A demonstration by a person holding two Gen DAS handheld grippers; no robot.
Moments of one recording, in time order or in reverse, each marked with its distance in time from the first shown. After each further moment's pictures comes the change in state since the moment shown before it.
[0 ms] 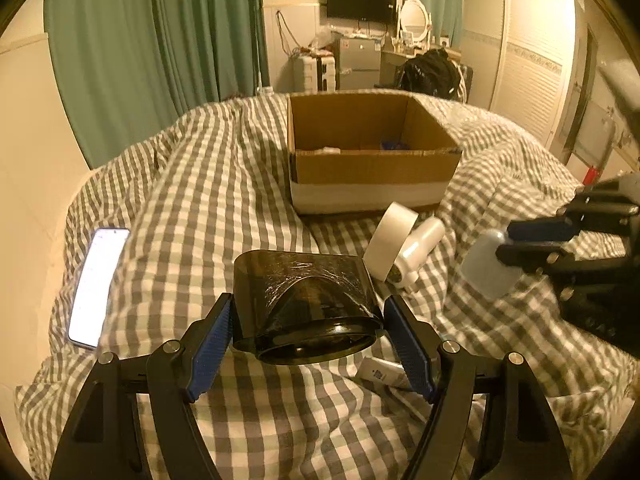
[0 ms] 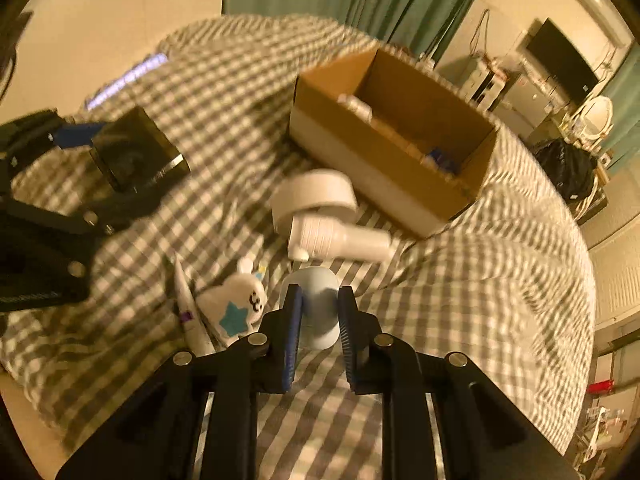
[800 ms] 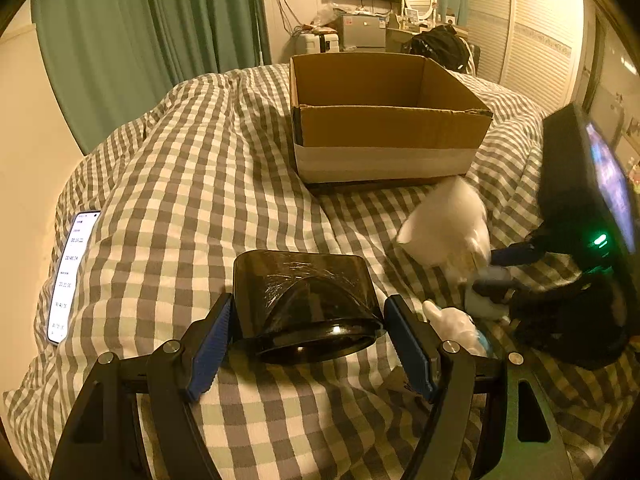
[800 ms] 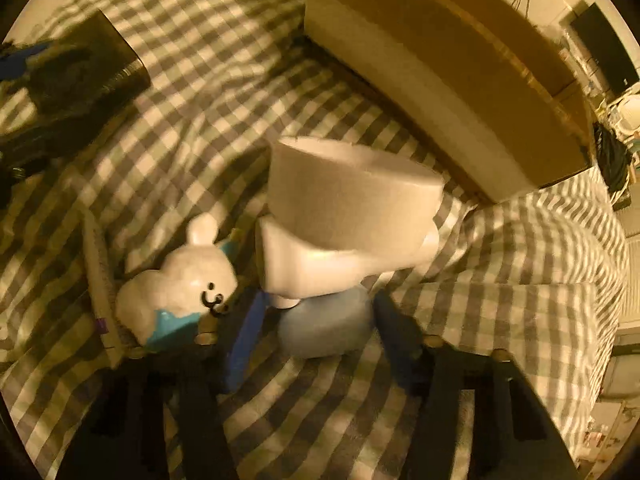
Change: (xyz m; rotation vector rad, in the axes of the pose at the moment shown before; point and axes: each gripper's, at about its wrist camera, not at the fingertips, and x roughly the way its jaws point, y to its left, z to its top) left arm 0.054 0.004 -0.012 0.017 0.090 0.025; right arm 0.114 0.000 -0.002 -0.076 0.215 0.050
